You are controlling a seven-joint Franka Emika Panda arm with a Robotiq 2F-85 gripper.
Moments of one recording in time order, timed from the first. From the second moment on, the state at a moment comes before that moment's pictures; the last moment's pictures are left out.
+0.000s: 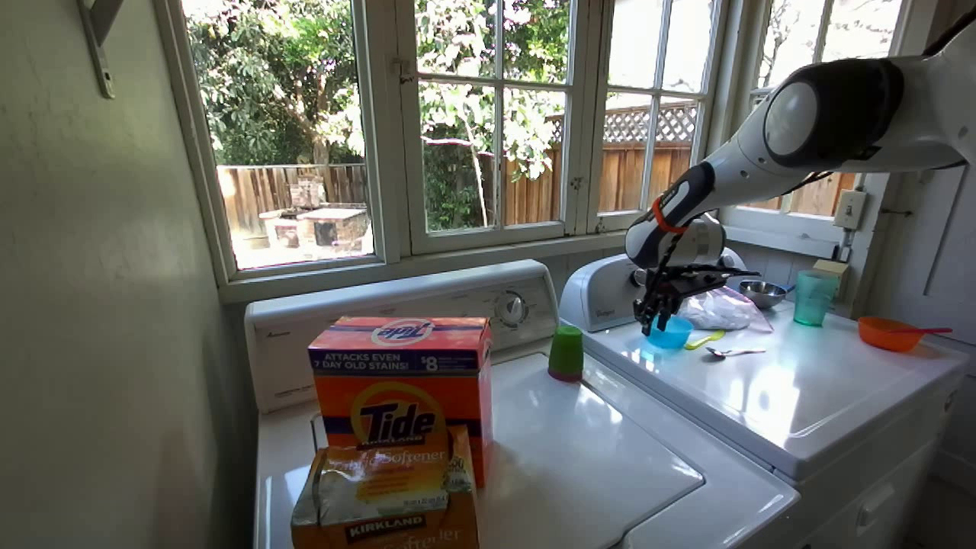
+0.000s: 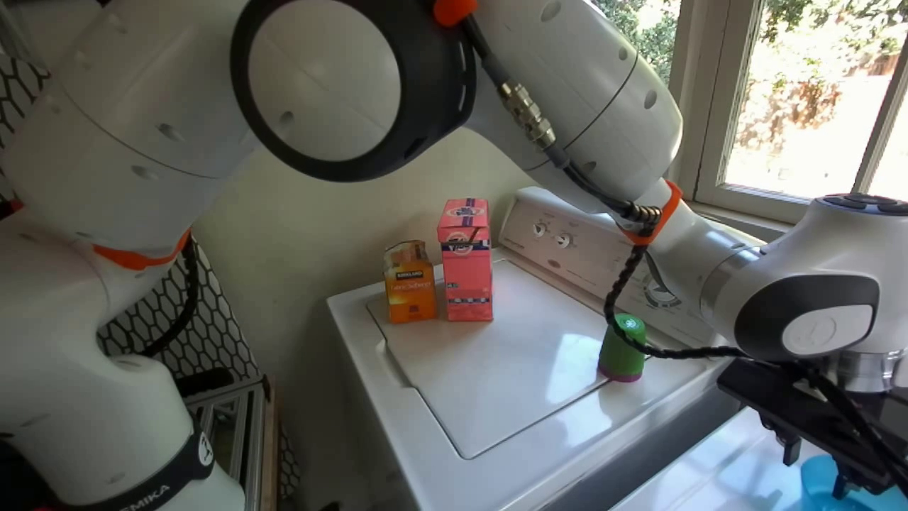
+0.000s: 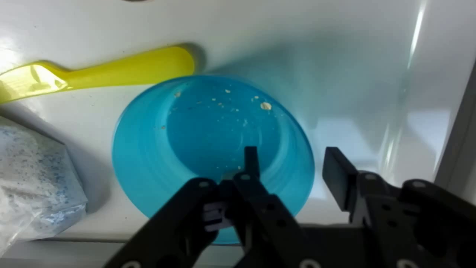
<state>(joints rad) -0.36 0.87 -0.02 -1.44 -0.03 2.49 -0.38</state>
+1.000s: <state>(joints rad) -0.40 0.78 0.05 -1.51 0.01 2.49 -0.47</state>
